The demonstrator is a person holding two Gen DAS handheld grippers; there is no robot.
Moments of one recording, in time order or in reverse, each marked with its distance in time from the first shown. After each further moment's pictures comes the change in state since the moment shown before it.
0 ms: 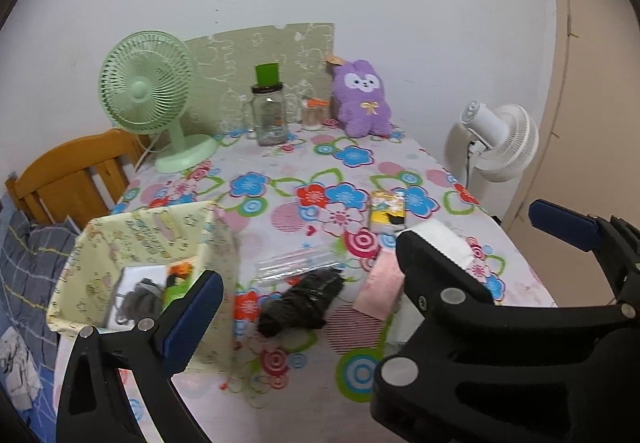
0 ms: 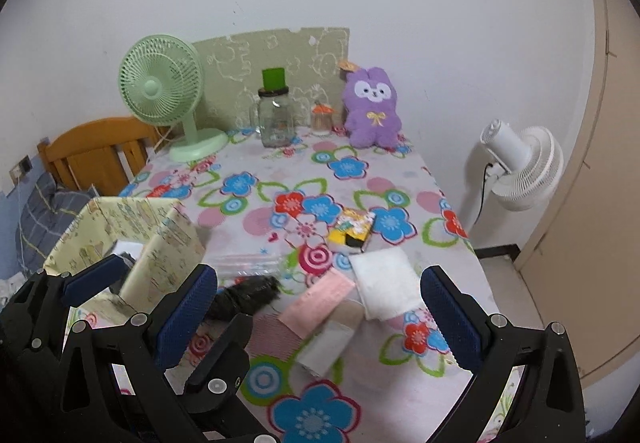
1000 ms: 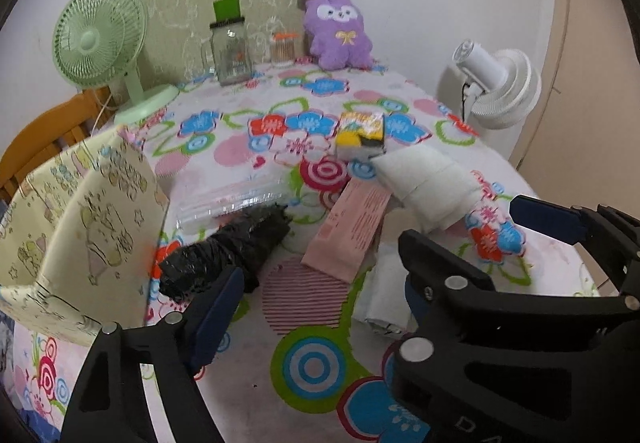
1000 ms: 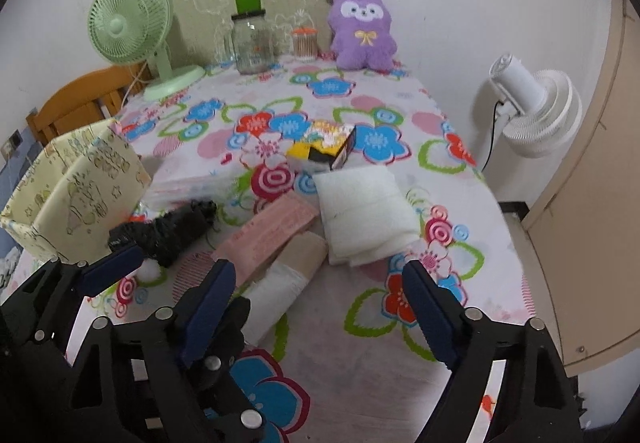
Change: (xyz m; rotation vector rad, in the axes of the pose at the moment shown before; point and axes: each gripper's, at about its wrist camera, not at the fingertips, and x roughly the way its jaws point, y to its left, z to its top) left arm 0.080 -0.038 -0.045 0.026 0.164 -0.014; right arm 0.079 -0.043 -0.053 0.002 0.195 0.031
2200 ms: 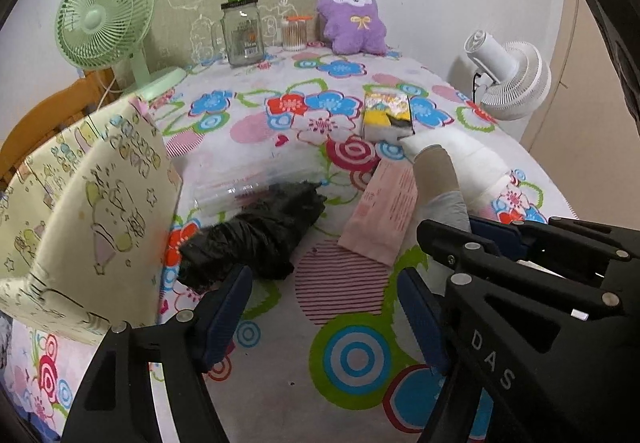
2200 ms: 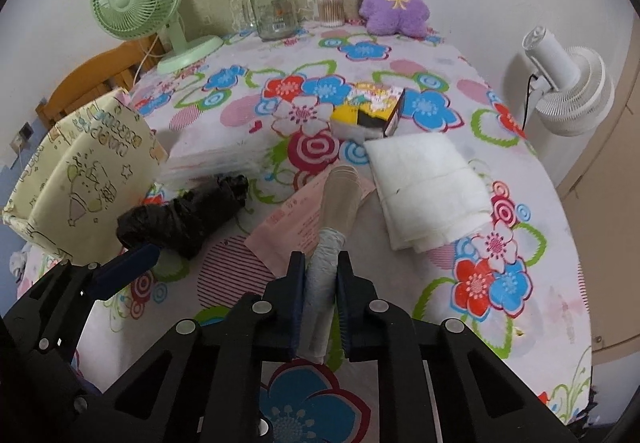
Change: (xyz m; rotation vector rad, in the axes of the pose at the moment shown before) left arm 0.004 0.023 -0.004 -0.007 0.027 0.007; right arm 0.026 0.026 0.002 0.009 0.090 0.076
